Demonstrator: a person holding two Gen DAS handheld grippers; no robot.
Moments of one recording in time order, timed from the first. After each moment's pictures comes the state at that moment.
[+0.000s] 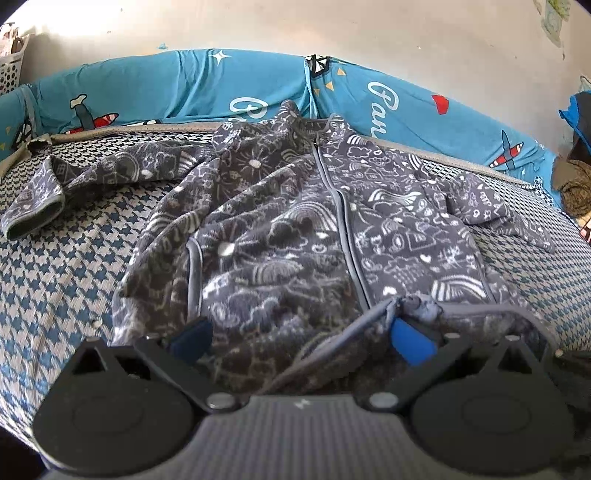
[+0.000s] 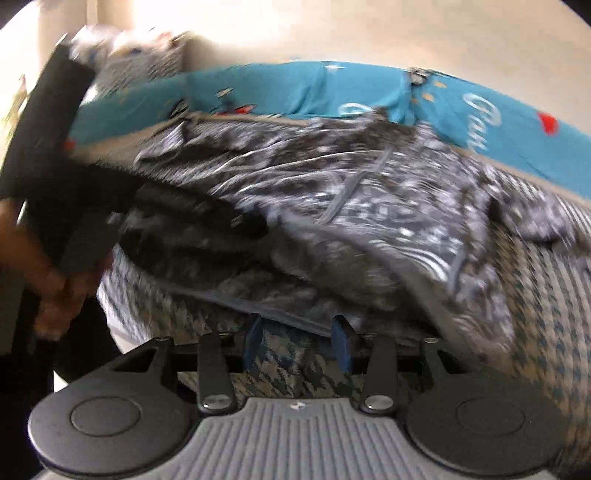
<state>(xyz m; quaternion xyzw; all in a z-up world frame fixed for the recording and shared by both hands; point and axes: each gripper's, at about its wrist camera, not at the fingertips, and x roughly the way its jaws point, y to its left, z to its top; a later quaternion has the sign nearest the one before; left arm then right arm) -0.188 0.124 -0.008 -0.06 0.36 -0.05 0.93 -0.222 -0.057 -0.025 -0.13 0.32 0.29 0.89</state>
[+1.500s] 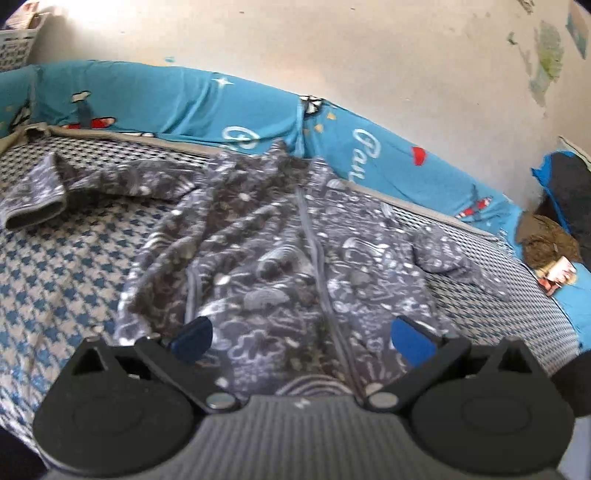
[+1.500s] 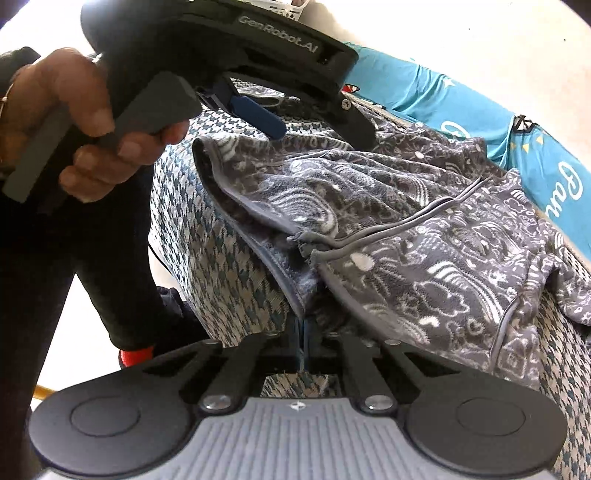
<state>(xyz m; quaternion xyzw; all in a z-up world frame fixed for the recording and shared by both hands) -0.210 0.153 0.017 -0.15 0.31 -0.08 0.94 -0.247 -0.032 -0.039 -0.27 0.30 0.39 0.83</state>
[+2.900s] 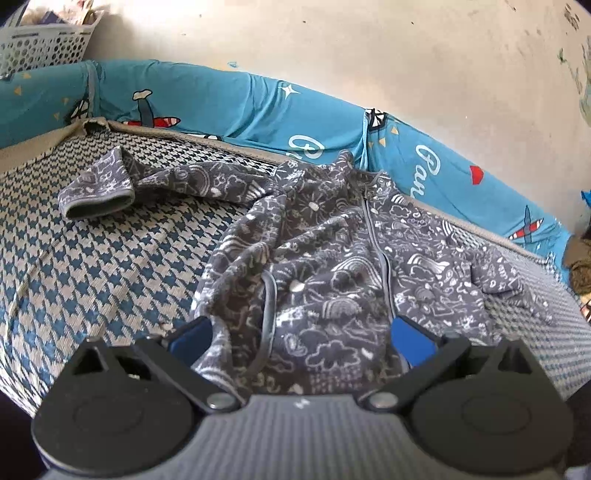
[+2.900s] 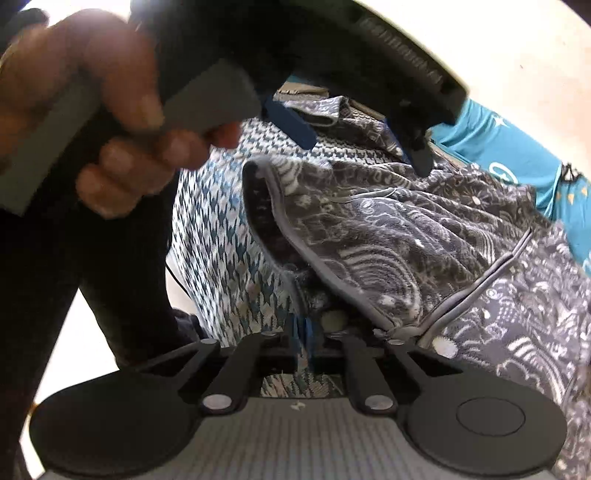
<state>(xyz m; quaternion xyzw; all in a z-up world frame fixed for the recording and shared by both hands) -0.213 0.179 0.012 -0.15 0.30 0.01 0.94 -0.249 0.025 -0.057 -0.28 0.26 0.43 0.82</state>
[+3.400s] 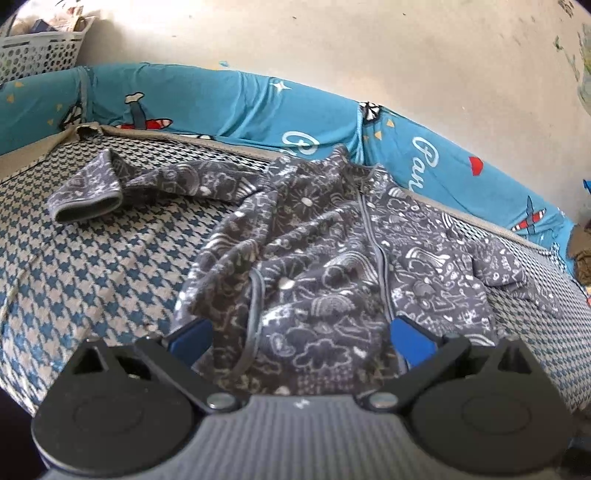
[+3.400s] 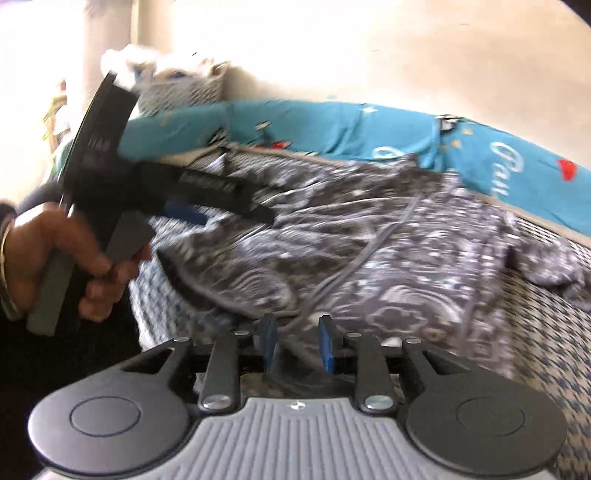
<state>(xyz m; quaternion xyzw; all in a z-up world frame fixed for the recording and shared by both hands) -0.204 0.164 0.006 -0.13 0.31 0.00 0.94 -0.247 -0.067 -0.001 -0.10 0.26 0.32 0.90</state>
